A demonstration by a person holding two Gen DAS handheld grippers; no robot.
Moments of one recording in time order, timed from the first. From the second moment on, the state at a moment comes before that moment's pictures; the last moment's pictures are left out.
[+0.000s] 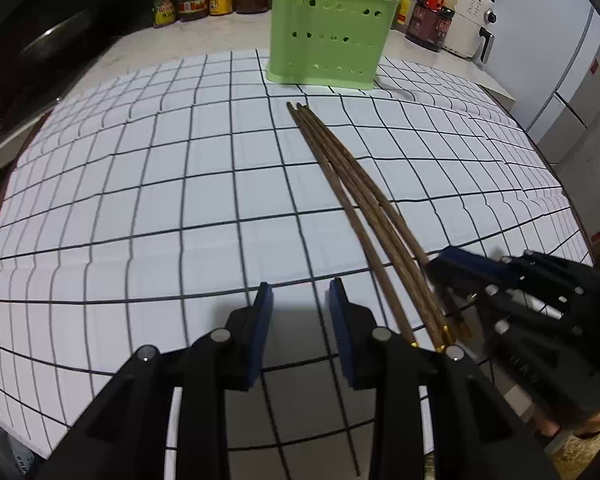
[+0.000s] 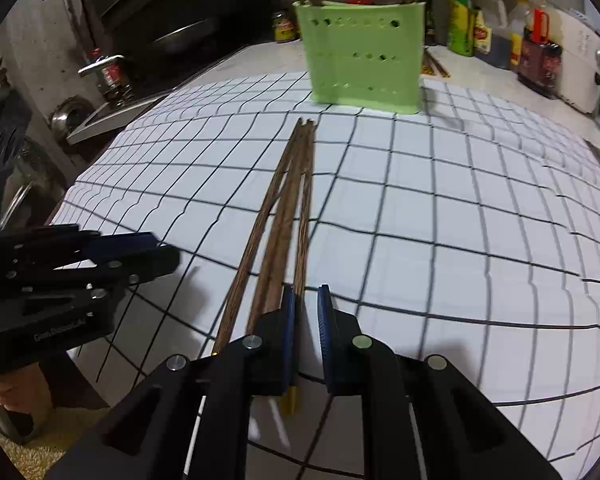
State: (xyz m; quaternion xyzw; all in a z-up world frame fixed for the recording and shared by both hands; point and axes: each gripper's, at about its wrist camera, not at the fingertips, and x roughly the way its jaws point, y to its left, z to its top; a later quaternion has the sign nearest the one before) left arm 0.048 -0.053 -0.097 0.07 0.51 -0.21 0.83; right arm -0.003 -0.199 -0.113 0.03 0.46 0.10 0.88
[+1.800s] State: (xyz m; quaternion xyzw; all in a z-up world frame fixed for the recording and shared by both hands) left arm 0.063 -0.026 -0.108 0.11 0.51 -0.21 0.83; right arm -0.019 -0.234 -0.115 0.03 0.45 -0.01 0.89
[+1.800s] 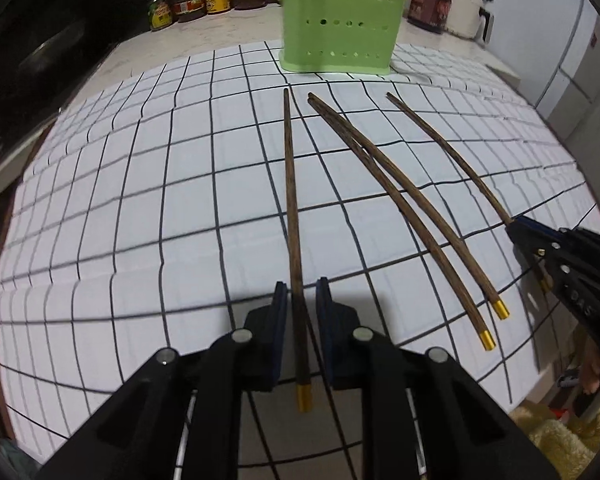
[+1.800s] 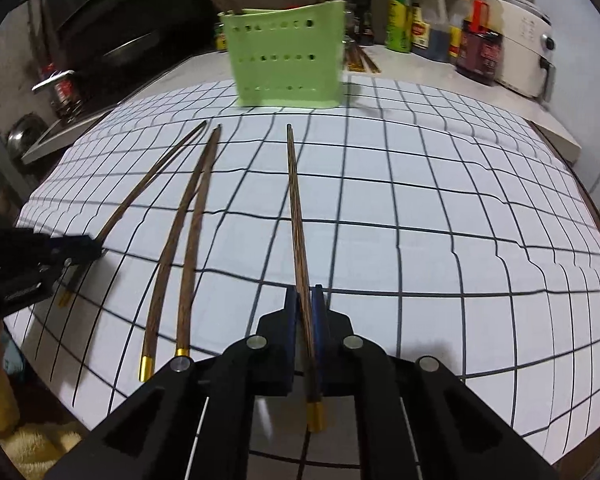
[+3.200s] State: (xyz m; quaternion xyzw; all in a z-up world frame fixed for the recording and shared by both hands) left arm 0.015 -0.039 -0.108 0.14 0.48 -0.19 0.85; right arm -0.057 -0.211 -0.118 0.00 0.42 0.03 0.91
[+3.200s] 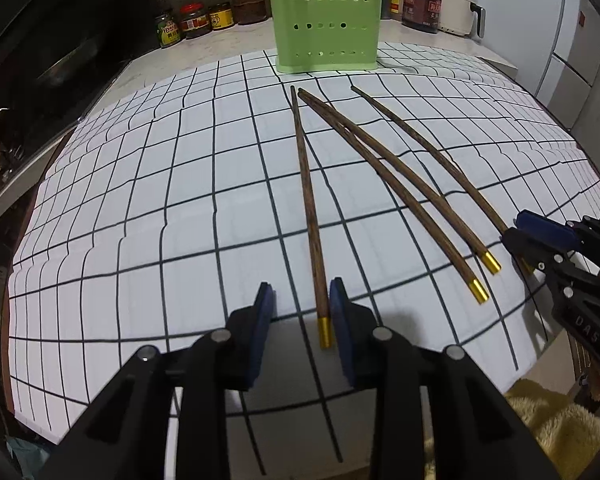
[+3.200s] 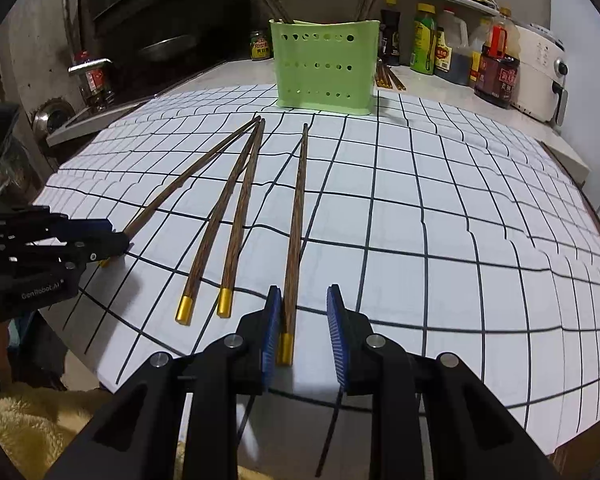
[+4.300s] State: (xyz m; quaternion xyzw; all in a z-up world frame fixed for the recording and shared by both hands) left arm 0.007 0.026 0.041 0.02 0.26 -0.23 0.94; right arm -0.068 -0.231 0.019 0.05 0.27 0.05 0.96
